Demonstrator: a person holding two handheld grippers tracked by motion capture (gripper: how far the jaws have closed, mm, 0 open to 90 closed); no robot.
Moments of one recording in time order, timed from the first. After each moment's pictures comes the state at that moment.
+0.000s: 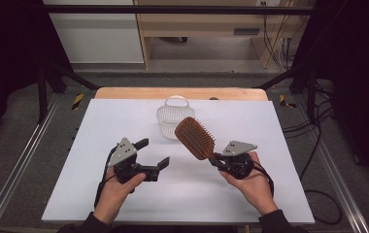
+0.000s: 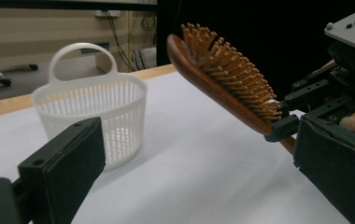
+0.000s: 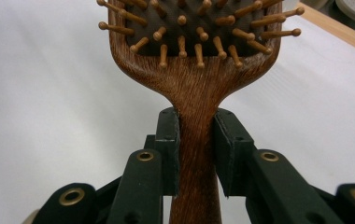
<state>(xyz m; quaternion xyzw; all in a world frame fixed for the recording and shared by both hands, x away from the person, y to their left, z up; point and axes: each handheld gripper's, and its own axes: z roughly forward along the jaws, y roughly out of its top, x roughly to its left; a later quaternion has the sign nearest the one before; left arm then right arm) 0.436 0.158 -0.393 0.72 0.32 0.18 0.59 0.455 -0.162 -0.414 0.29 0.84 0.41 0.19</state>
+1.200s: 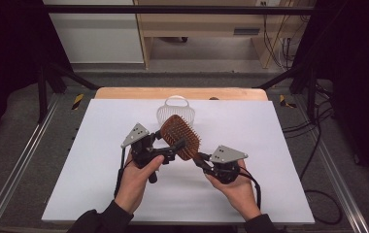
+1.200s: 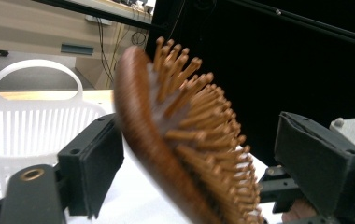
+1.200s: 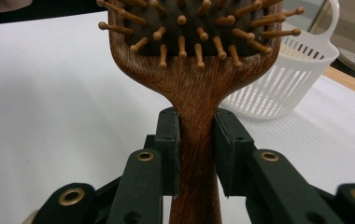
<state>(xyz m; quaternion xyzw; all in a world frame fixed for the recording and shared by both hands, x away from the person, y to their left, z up) 0.462 0.123 -0.374 0.65 0.37 0.12 0.65 0.444 -0.127 -0.421 0.25 0.81 0.49 0.21</state>
